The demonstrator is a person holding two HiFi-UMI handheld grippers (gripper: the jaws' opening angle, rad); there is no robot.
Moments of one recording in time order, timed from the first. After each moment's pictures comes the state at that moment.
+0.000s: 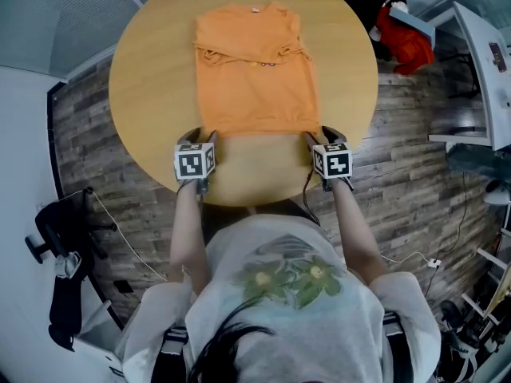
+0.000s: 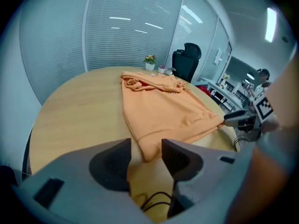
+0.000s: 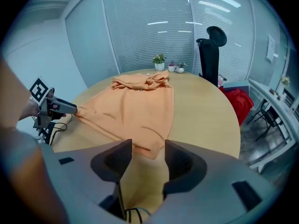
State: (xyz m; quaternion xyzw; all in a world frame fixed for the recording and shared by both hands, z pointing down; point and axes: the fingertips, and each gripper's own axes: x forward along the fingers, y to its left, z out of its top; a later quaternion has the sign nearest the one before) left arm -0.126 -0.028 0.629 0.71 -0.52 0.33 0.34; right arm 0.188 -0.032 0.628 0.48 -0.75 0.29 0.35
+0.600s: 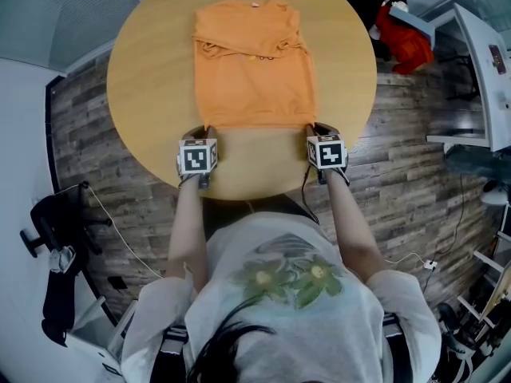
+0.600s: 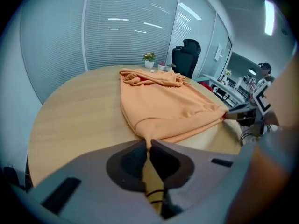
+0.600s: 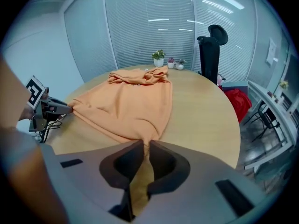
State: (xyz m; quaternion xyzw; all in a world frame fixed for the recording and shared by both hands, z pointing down) left arm -0.116 -0.015 0.652 0.71 -0.53 0.34 0.33; right arm 0.193 -0.032 0.646 0.48 -0.74 0.29 0.37
